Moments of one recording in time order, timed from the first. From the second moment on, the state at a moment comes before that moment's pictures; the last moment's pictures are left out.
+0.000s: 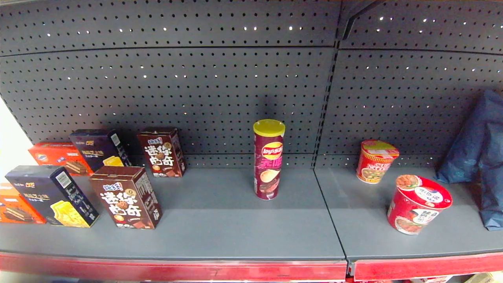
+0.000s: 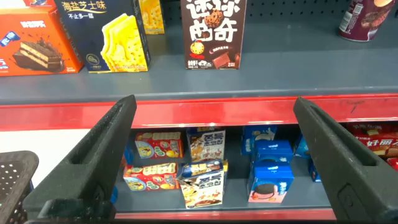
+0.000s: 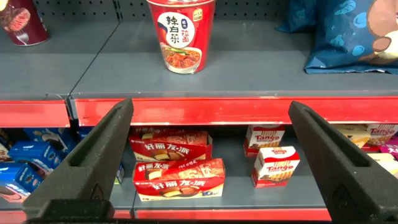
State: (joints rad) left arm 0.00 0.00 0.00 0.00 -0.01 0.00; right arm 0.00 0.00 0.00 0.00 -0.01 0.00
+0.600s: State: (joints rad) left arm 0.00 0.00 0.00 0.00 -0.01 0.01; right arm 0.00 0.00 0.00 0.00 -0.01 0.00
